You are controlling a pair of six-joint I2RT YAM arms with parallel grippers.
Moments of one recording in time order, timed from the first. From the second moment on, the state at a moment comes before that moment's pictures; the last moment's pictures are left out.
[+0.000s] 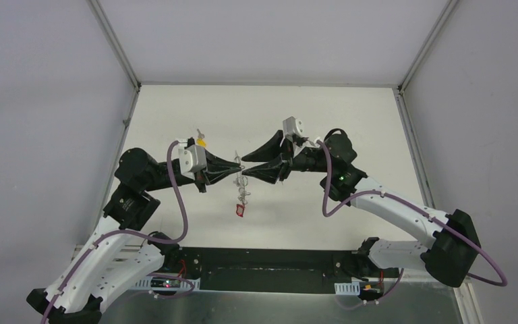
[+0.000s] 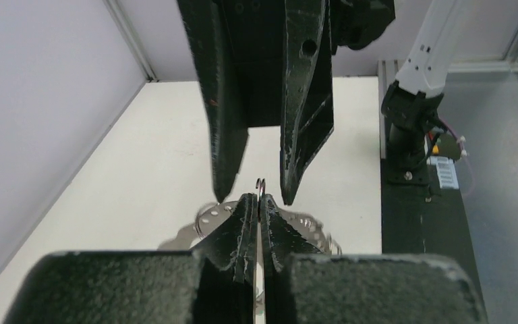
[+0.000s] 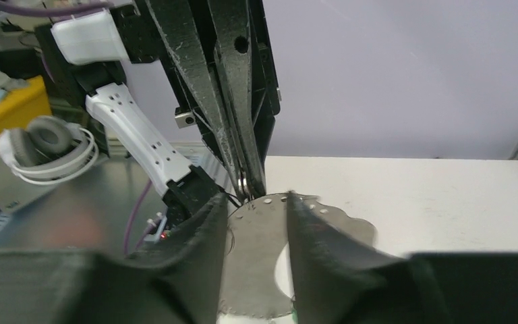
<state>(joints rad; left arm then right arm) -0.56 0.67 0.87 -0.05 0.82 0.00 0.86 1.21 0.90 0.61 -0.79 0.25</state>
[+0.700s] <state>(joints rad) -0.56 0.63 0.88 -0.28 0.81 0.55 0.86 1.12 0.89 0.51 -0.62 0.17</state>
